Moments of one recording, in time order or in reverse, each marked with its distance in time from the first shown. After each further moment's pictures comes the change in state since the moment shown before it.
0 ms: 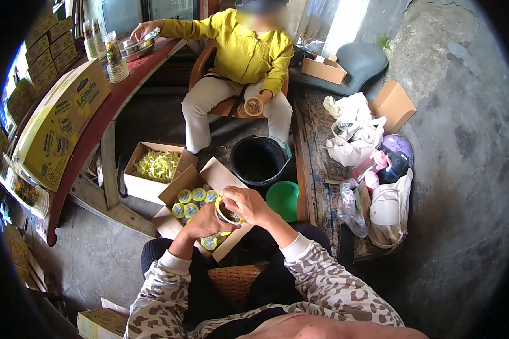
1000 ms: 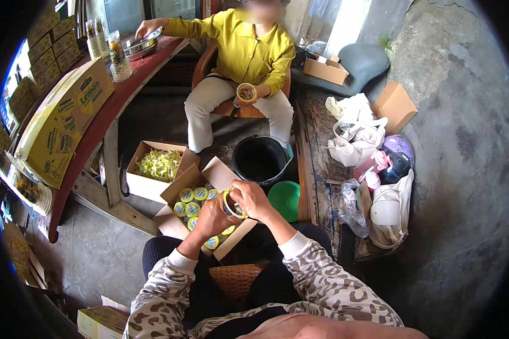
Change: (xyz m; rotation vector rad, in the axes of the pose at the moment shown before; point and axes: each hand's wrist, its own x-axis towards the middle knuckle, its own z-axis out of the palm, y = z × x) left_hand 0.007 0.002 0.024 0.325 0.398 0.129; right_hand 0.004 0.015 0.009 0.051 0.111 0.174
